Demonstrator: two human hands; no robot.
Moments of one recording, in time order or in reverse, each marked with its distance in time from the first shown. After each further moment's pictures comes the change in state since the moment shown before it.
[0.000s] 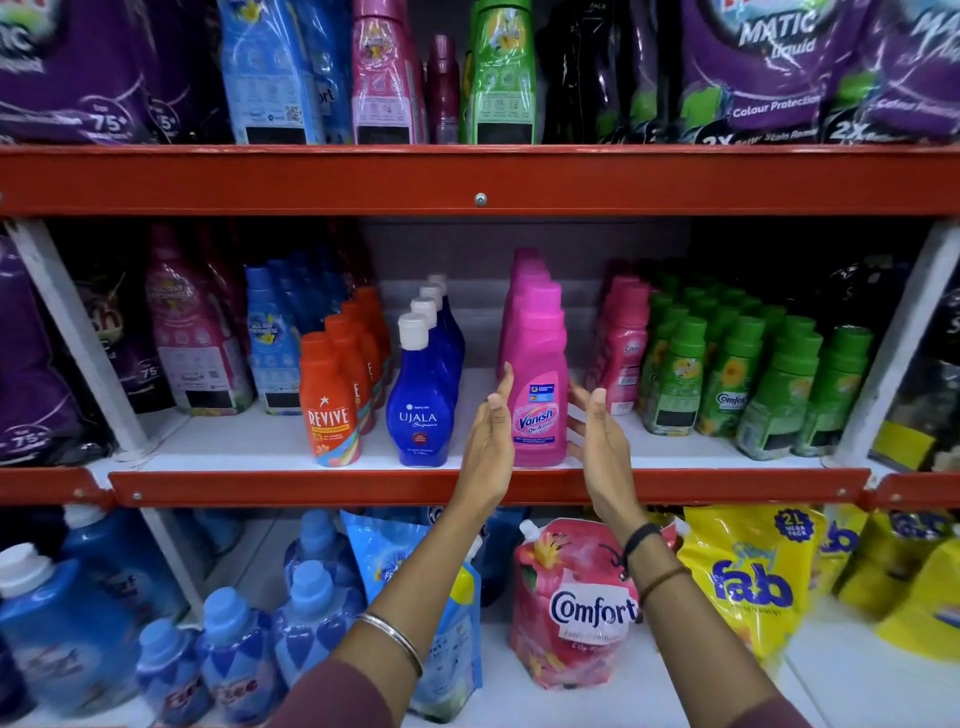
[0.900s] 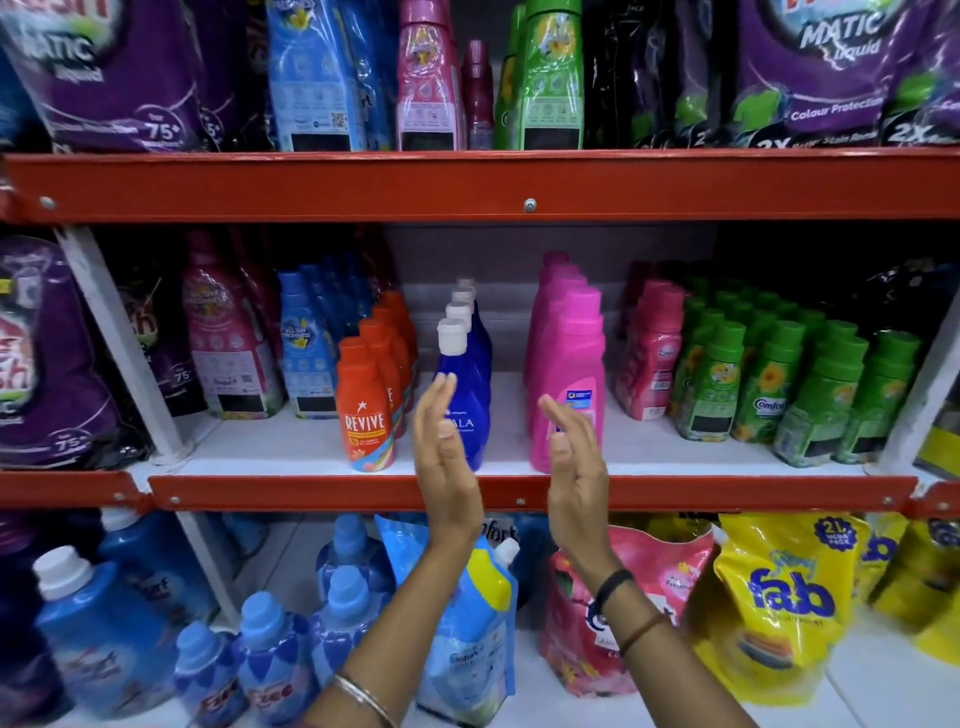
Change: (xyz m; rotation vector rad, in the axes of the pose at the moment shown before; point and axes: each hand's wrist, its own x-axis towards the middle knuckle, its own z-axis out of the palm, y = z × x) left_hand -0.026 -0.006 -0.055 -0.126 0.498 0.303; right_hand -0.041 0.009 0.062 -0.118 0.008 -0.409
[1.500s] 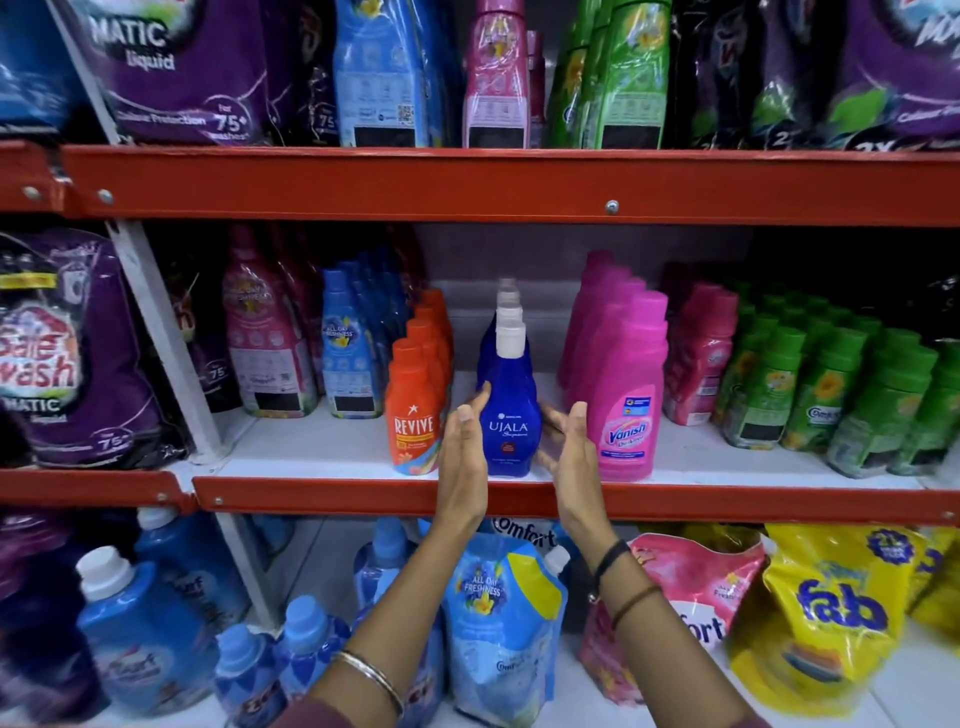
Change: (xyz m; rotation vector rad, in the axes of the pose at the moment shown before) left_hand 0.035 -0.026 -0.046 -0.060 -0.292 -0.358; right_hand 0.024 0.010 0.063 0.326 -0.074 0.433
